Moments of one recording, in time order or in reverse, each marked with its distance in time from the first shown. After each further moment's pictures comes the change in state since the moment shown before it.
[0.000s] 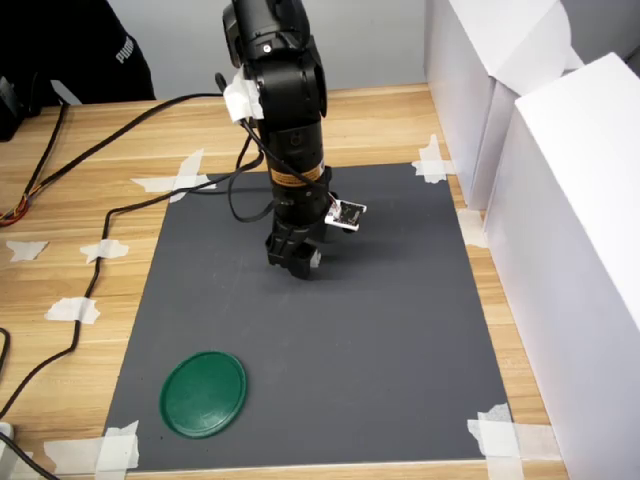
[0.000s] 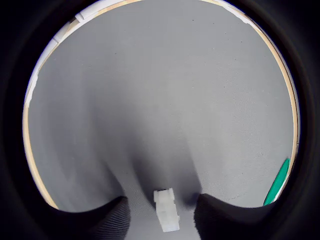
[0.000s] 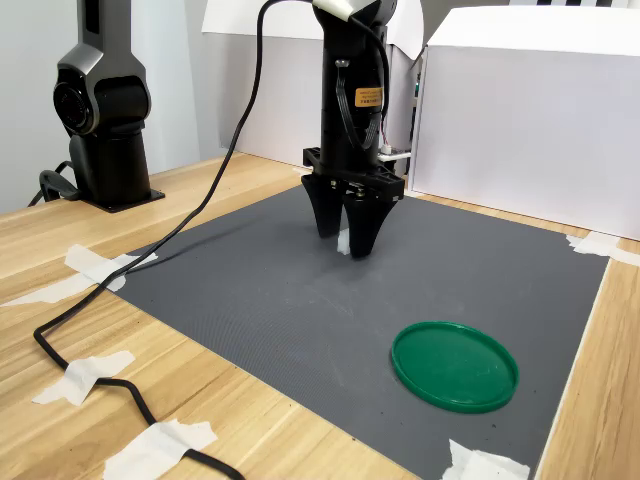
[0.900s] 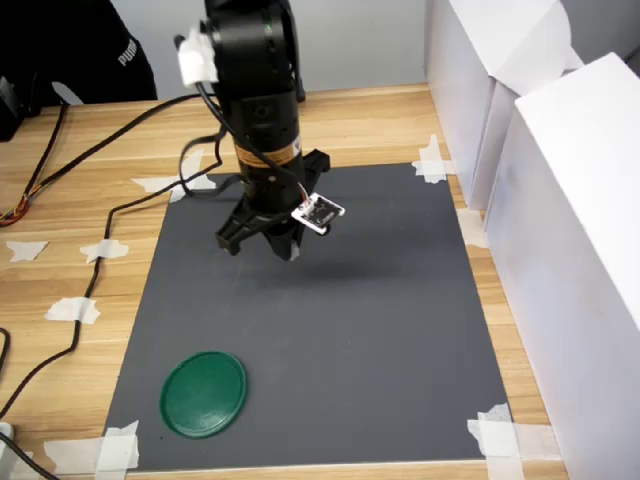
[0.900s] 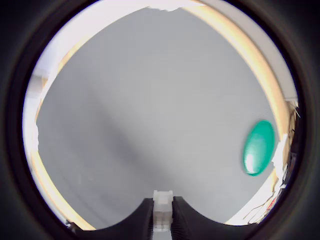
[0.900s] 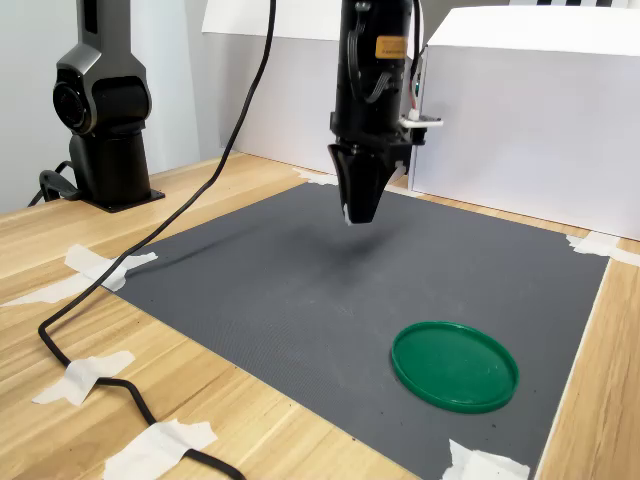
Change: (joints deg) arm -5.2 0.0 -18.4 0.4 18.8 14.6
